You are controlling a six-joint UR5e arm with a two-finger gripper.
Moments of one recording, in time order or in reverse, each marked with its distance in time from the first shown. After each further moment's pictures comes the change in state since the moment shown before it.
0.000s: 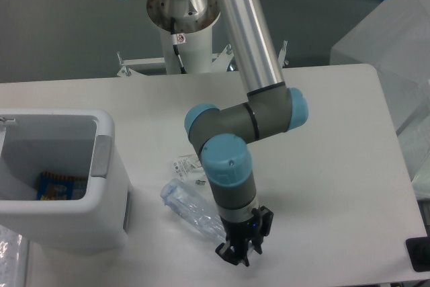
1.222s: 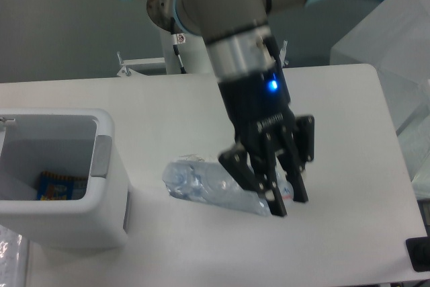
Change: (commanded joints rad) arm -0.040 0.353 0.126 0.058 -0.052 0.011
